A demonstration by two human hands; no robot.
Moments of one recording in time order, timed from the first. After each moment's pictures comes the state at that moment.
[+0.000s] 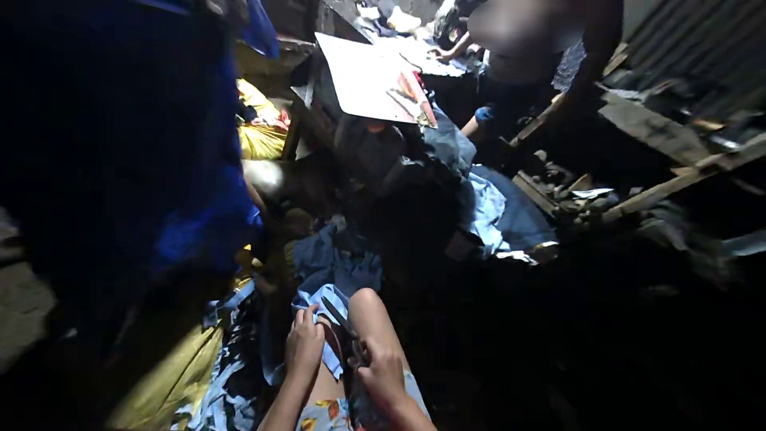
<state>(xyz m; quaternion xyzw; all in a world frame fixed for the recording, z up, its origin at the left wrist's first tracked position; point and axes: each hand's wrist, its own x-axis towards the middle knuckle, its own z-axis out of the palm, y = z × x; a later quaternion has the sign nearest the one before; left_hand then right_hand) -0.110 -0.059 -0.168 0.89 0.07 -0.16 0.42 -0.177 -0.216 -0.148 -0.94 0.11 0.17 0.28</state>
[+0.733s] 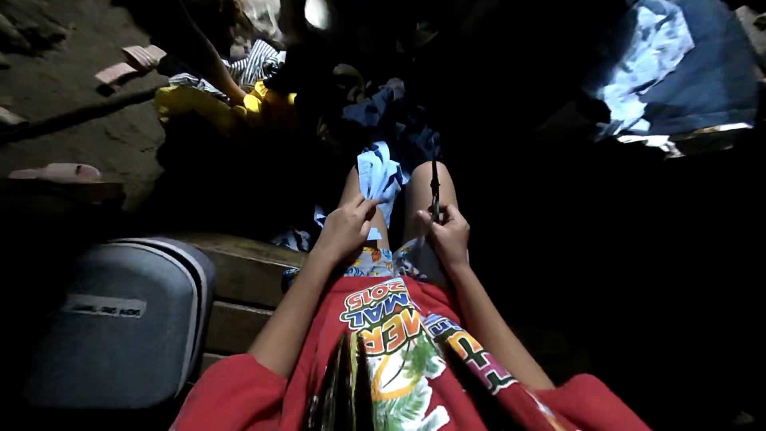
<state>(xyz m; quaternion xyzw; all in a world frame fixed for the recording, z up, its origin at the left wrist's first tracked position) -0.160 -0.027 -0.161 0.90 -0.18 -0.15 0.36 -0.192 -0.244 -0.166 -0.88 0.18 -0.02 0.45</state>
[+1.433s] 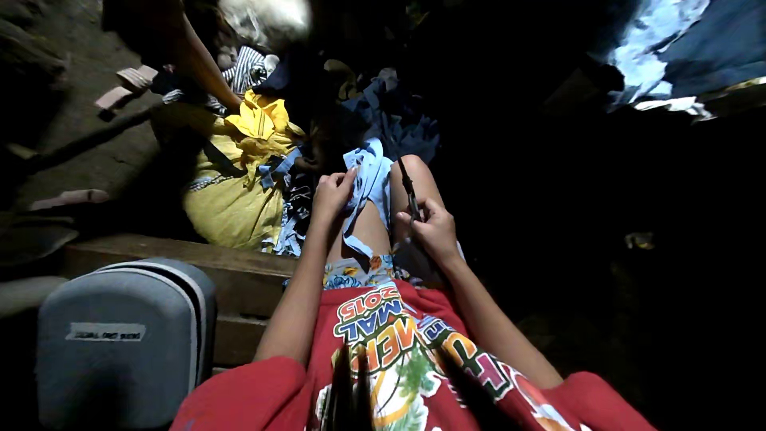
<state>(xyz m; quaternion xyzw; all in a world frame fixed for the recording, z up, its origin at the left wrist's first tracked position) -0.094 -0.034 -0.180 0.85 0.13 -0.23 0.46 -0.182 -0.235 -0.157 -0.85 0.16 0.09 0.49</state>
